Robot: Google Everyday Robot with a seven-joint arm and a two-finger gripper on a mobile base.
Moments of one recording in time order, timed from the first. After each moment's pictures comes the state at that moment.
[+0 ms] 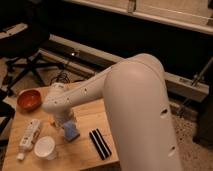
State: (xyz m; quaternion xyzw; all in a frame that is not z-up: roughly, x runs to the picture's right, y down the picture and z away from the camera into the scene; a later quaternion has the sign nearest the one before) arm -0.213 0.185 0.779 -0.28 0.12 0.49 0.82
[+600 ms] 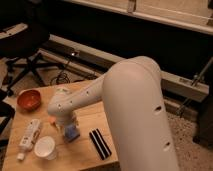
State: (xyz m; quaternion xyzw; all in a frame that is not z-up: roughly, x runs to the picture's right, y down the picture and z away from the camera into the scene) arm -0.207 0.205 0.796 -0.29 0.13 0.50 0.81
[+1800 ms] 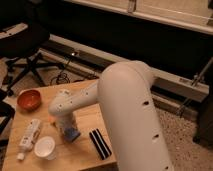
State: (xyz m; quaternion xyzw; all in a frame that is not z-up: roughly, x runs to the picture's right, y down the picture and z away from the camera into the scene) arm -0.221 0.225 0.819 -0.32 0.14 0.51 0.78
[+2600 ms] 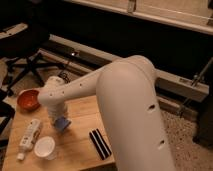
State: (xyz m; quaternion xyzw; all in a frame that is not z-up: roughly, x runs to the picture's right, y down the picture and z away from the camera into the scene) arm -0.266 0.137 0.780 -0.29 0.08 0.50 0.81
